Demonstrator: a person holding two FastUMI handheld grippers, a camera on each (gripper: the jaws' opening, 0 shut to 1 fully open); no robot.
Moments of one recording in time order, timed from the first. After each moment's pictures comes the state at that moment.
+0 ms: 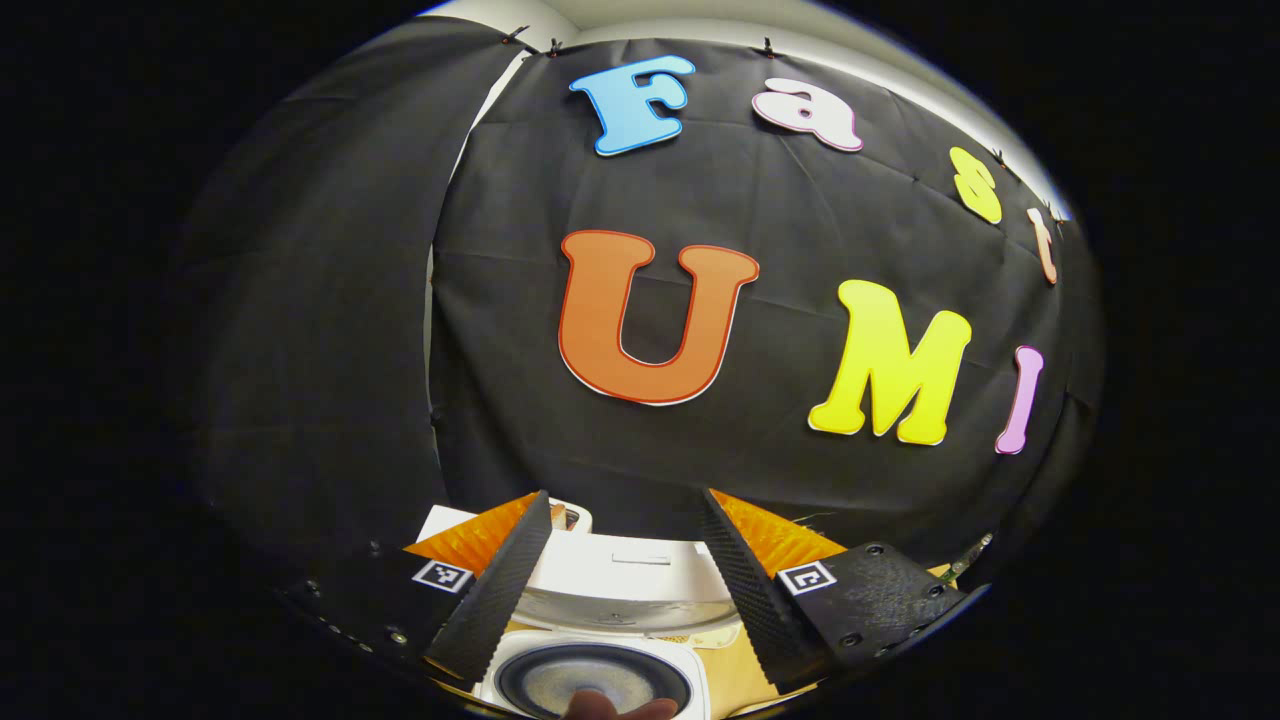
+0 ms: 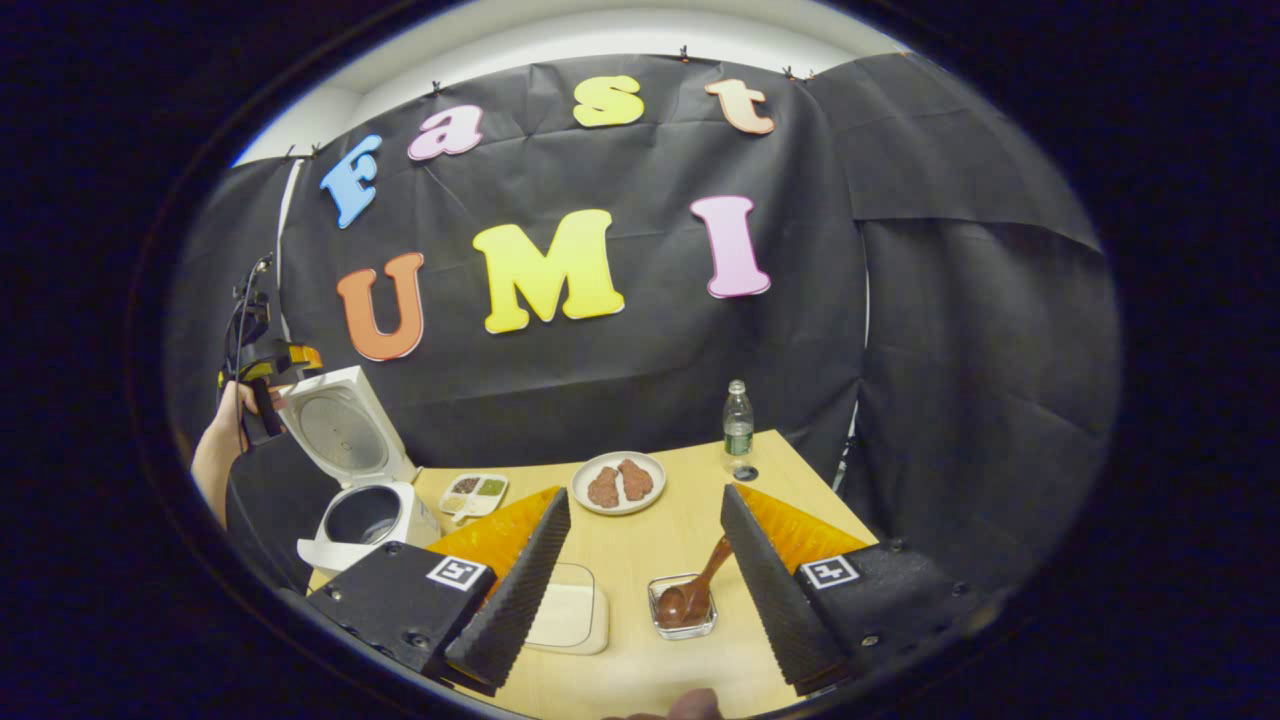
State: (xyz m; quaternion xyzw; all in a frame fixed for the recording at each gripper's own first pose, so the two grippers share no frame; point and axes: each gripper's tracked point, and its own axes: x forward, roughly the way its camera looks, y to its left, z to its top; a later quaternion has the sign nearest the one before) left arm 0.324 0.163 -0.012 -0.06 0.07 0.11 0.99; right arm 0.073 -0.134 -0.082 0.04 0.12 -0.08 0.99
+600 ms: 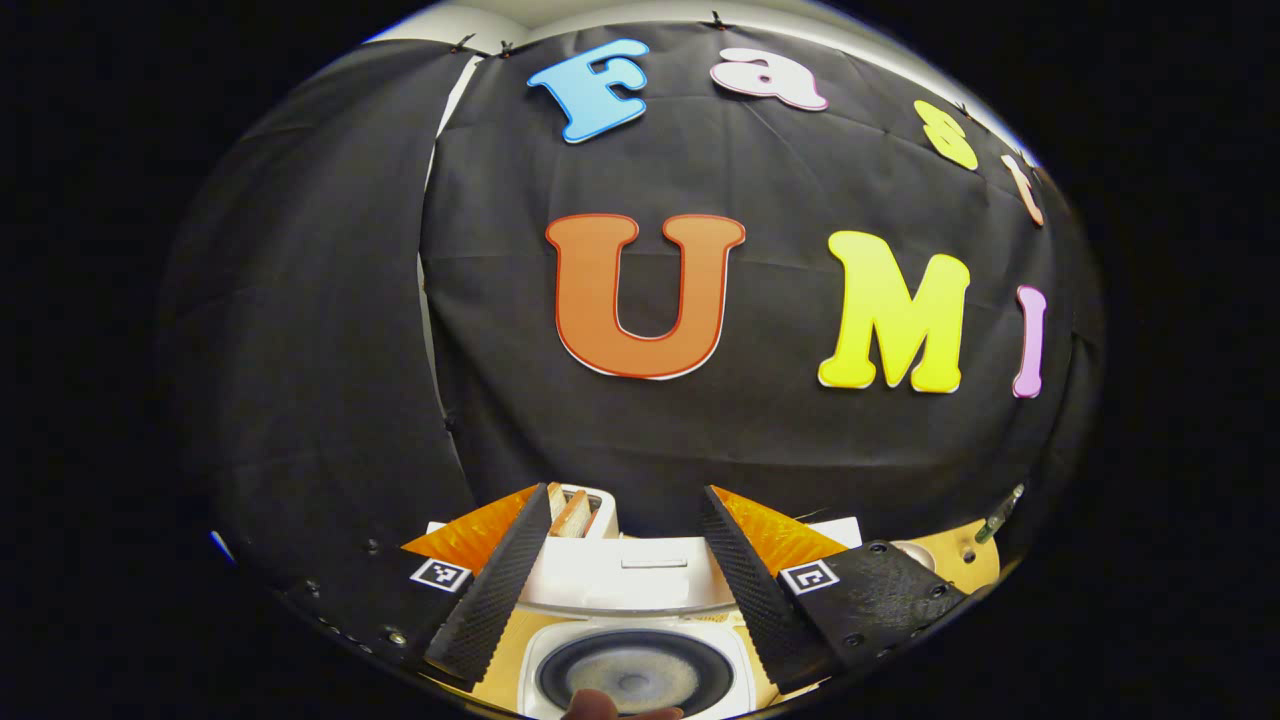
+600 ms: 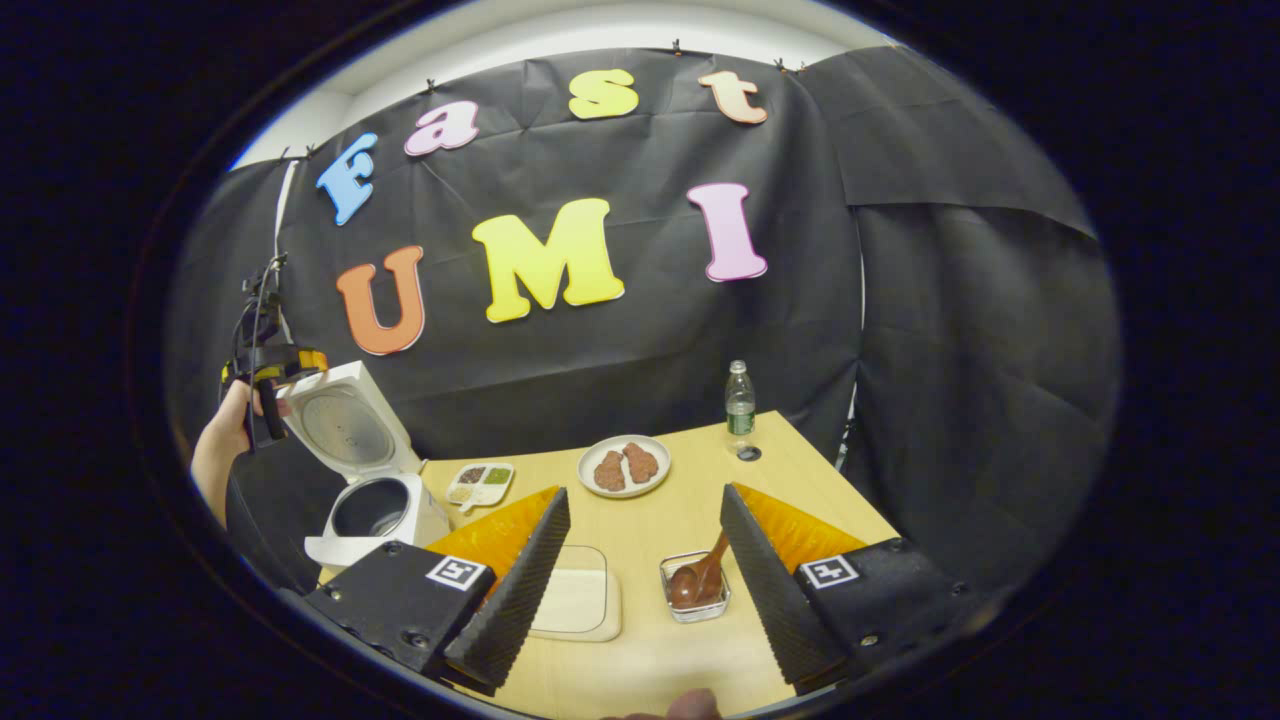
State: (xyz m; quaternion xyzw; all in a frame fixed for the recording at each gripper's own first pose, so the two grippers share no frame) left arm 0.299 0.155 -0.034 0.01 0.14 0.10 0.99; right arm 0.059 -0.108 -0.092 0.05 0.13 -0.07 0.99
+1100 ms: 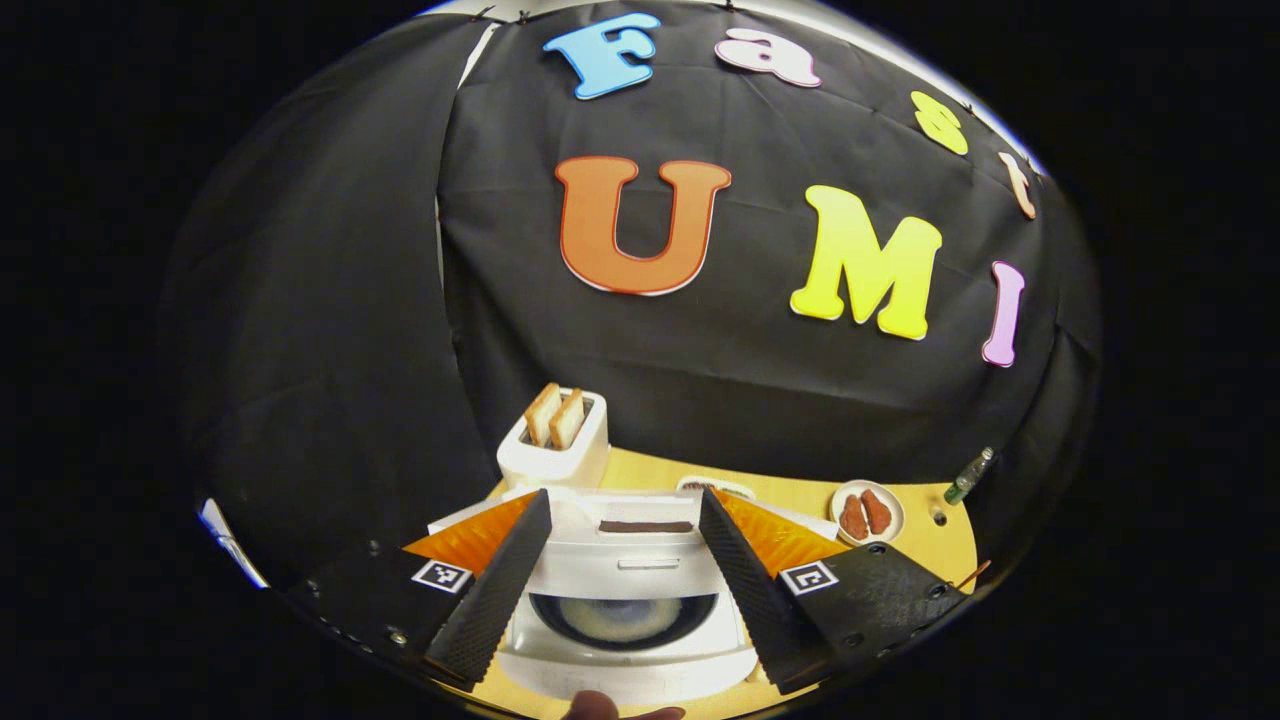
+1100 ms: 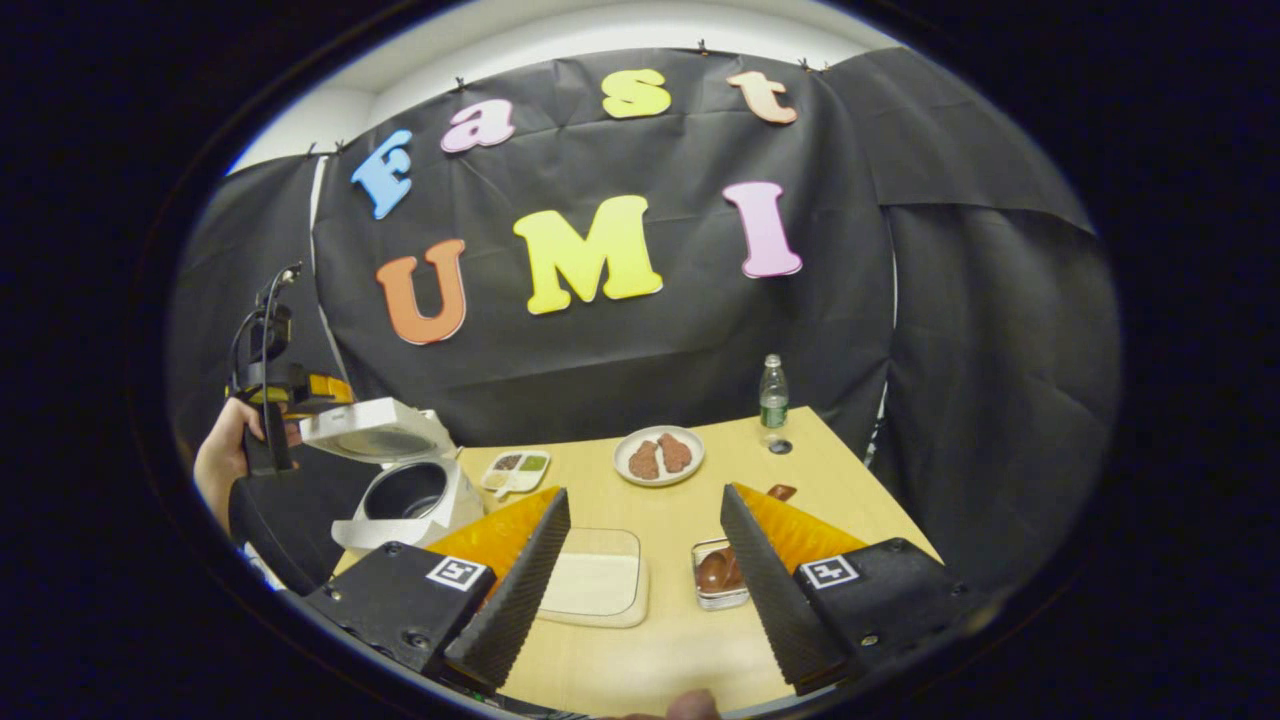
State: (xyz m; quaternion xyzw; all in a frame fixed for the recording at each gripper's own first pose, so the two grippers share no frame) left arm 0.188 0.127 -0.100 -0.04 0.23 0.08 0.97; right arm 0.037 -0.077 -0.100 0.04 0.14 -0.01 0.99
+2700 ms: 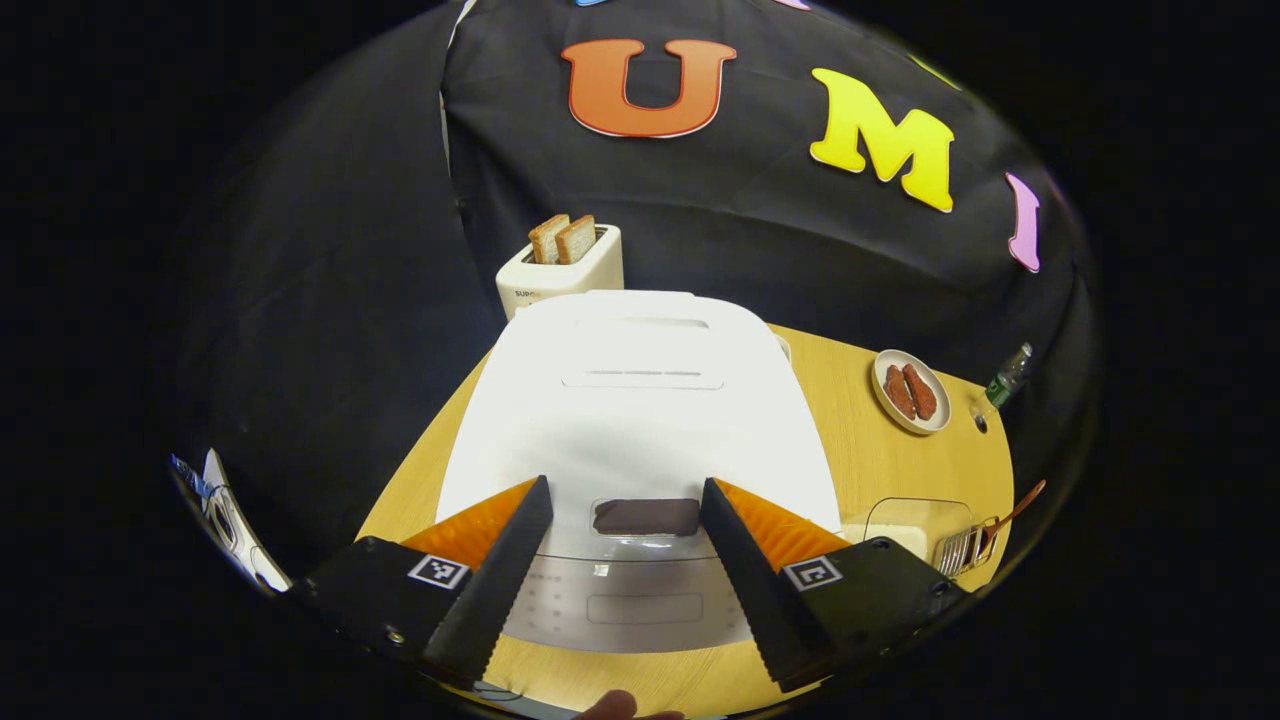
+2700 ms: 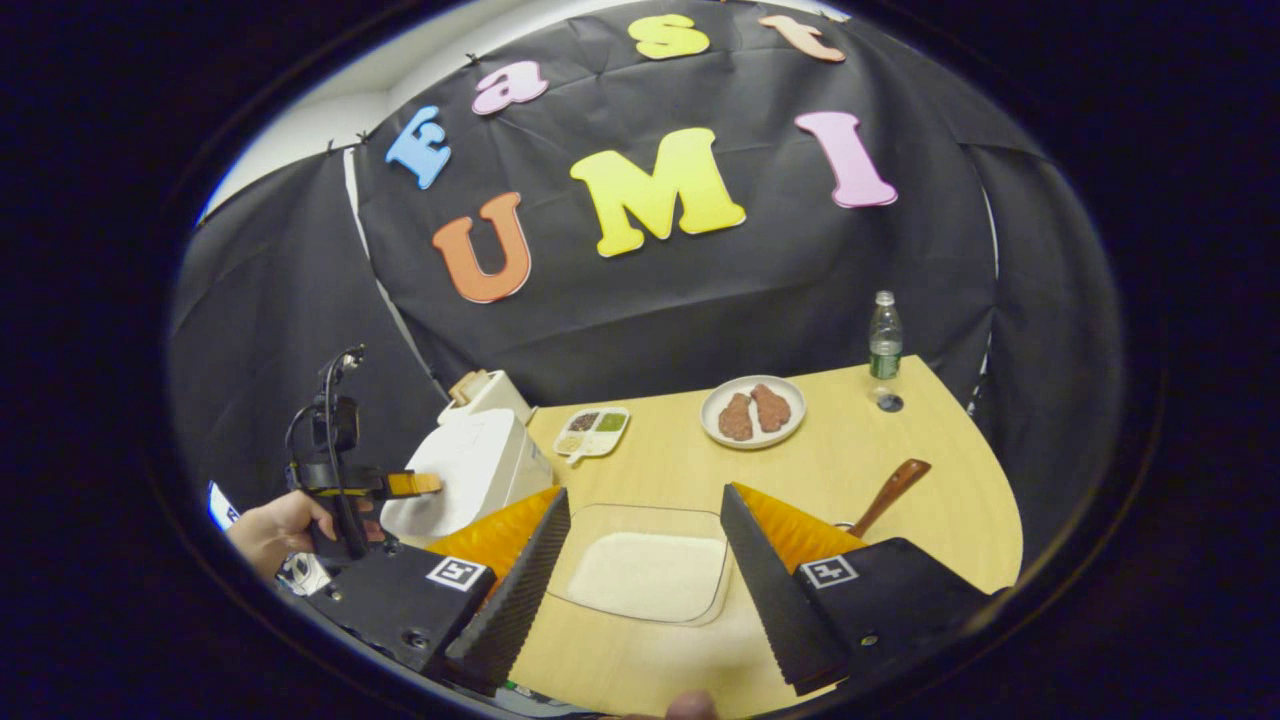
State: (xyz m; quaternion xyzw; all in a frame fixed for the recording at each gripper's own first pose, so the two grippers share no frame) left arm 0.116 0.133 -0.234 -0.04 0.35 0.12 0.93; right arm 0.109 -0.030 -0.151 0.07 0.21 0.13 0.97
